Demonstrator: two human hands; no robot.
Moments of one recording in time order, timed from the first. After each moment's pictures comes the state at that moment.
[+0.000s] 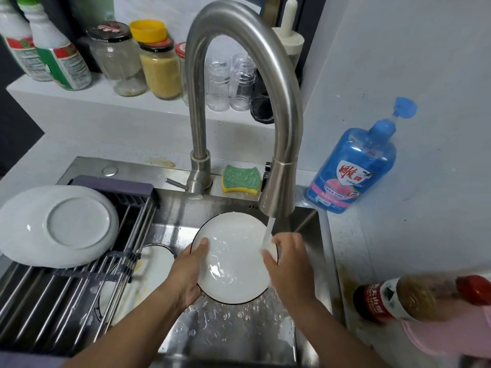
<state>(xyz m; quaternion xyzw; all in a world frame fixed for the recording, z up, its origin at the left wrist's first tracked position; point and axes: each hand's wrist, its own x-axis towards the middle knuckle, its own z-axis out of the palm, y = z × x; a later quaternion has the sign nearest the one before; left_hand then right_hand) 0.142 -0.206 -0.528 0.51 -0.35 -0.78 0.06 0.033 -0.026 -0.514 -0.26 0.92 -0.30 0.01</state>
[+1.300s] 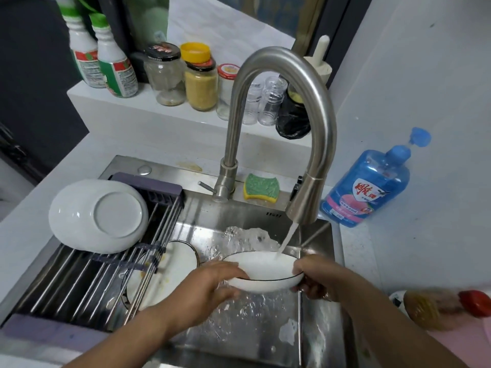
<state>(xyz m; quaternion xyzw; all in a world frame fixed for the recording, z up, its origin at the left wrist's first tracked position) 0.216 -0.215 -0.480 0.10 -0.86 -0.50 -0.02 0.012 -0.032 -0.430 0.06 0.78 -0.31 0.54</state>
